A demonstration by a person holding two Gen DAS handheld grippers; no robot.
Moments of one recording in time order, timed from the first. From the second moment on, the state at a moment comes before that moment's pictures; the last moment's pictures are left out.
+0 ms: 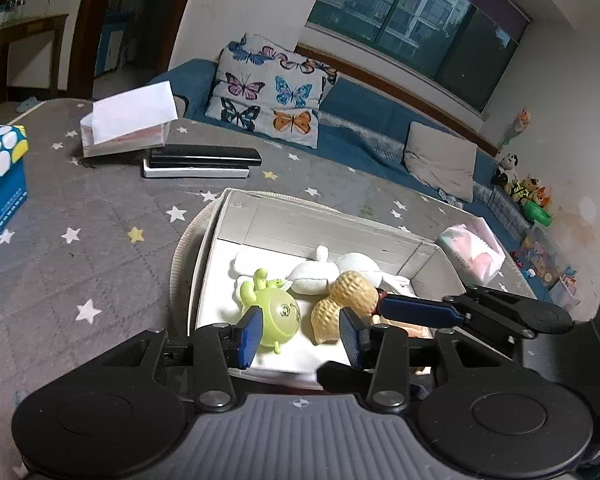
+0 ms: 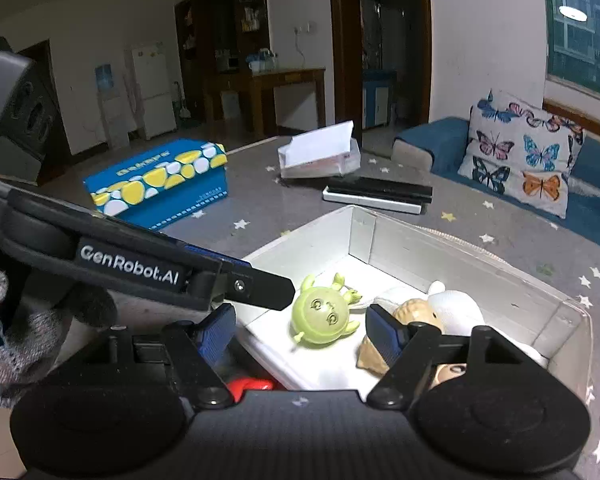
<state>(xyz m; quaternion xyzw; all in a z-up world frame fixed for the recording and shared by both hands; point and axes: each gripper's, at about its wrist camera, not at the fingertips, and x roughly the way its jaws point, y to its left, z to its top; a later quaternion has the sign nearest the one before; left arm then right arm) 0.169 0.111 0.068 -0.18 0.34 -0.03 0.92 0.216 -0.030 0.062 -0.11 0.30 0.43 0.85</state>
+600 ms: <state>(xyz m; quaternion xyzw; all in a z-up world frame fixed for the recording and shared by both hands) 0.111 0.102 0.040 -0.21 0.35 -0.03 0.91 0.137 -0.063 0.032 -0.12 0.28 0.41 0.86</state>
